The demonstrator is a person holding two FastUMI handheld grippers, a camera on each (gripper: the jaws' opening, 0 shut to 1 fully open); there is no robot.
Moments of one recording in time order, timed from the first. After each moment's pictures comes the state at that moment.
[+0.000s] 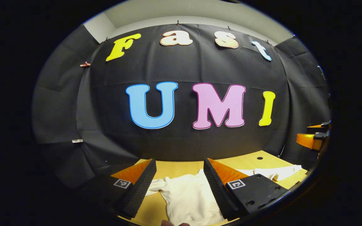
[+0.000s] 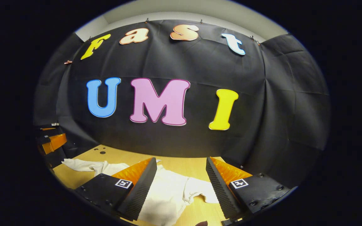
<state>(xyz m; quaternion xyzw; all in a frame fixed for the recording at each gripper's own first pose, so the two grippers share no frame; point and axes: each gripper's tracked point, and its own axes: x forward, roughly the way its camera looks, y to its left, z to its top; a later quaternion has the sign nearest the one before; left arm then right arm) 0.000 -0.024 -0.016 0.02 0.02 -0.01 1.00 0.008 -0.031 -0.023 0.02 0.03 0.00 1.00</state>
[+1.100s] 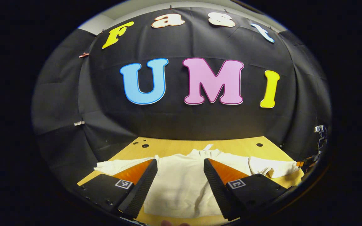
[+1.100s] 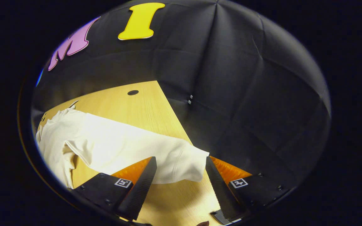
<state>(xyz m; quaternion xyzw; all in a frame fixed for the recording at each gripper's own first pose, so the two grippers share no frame) -0.007 -0.110 -0.078 0.01 0.13 0.06 0.99 0.070 -0.338 -0.364 0.07 0.35 -0.15 0.92</state>
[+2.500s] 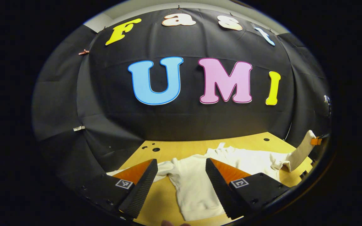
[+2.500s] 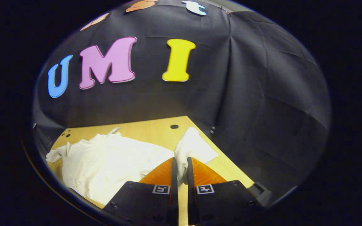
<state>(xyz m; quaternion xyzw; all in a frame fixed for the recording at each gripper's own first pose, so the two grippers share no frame) 0.009 0.040 -0.085 0.03 0.11 0.00 0.99 0.028 -0.124 -0.160 0.07 0.18 -0.11 0.97</state>
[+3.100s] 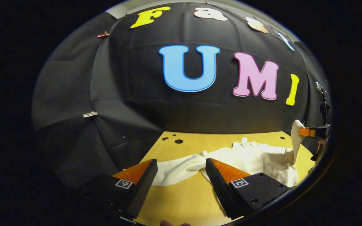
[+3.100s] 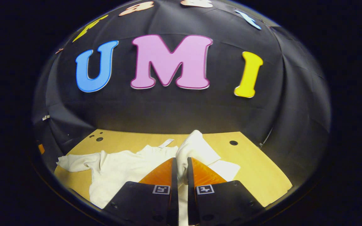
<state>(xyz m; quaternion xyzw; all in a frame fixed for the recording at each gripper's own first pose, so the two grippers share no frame) 0.030 0.193 -0.136 -0.01 0.15 0.05 0.99 0.132 0.121 -0.137 0.03 0.15 0.02 0.99</state>
